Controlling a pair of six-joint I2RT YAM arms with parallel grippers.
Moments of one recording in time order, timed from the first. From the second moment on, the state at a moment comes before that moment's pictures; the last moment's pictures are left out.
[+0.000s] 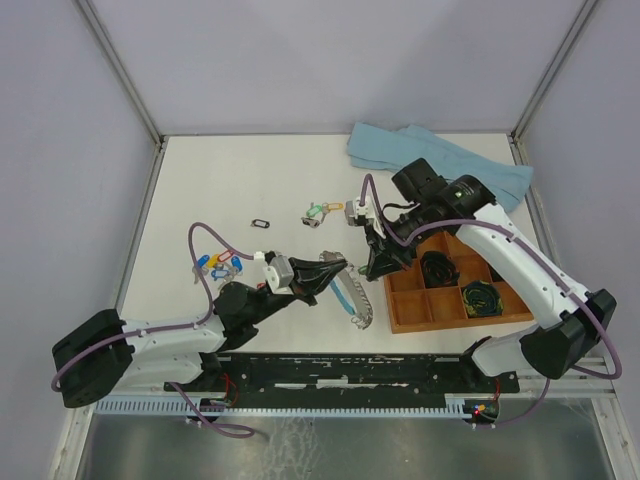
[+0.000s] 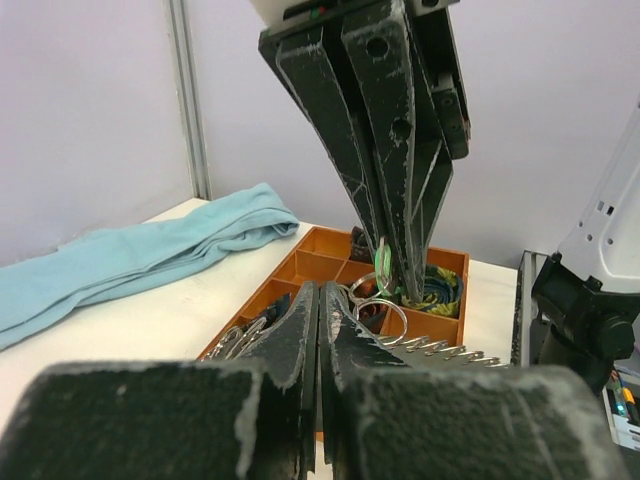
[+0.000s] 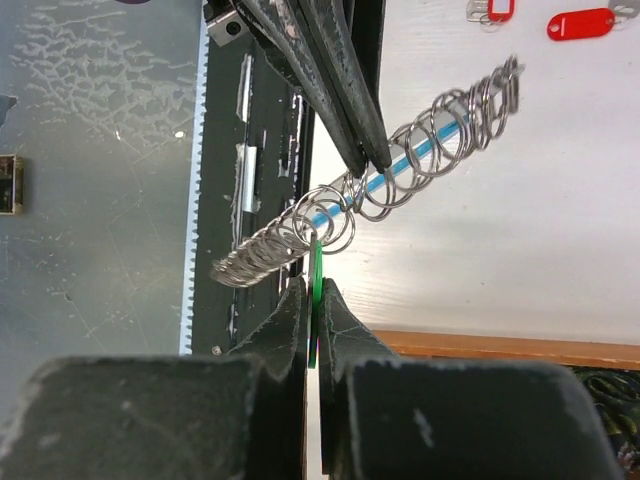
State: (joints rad) left arm -1.03 1.07 0.28 1.21 0.08 -0.03; right arm 0.61 1.41 1.48 -1.27 -0.87 -0.72
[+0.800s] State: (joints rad) left arm -1.03 1.11 0.31 1.09 0.10 -0.02; right arm 0.66 1.47 1.64 -1.40 -0.69 -0.74
